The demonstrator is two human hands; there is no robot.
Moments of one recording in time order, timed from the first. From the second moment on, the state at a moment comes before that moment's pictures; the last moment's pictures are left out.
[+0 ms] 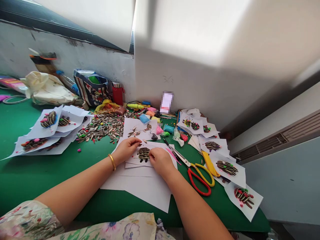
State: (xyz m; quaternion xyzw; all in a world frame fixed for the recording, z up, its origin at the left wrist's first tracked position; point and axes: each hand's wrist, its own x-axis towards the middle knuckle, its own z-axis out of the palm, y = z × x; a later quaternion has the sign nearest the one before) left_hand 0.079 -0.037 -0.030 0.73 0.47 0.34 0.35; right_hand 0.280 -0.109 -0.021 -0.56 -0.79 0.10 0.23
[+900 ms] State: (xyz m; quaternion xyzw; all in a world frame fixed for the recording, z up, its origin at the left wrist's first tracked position) left_hand 0.088 -0.062 -0.017 0.79 0.39 0.37 0.30; right_hand 0.273 -0.116 -0.013 -0.47 -0.79 0.06 0.39
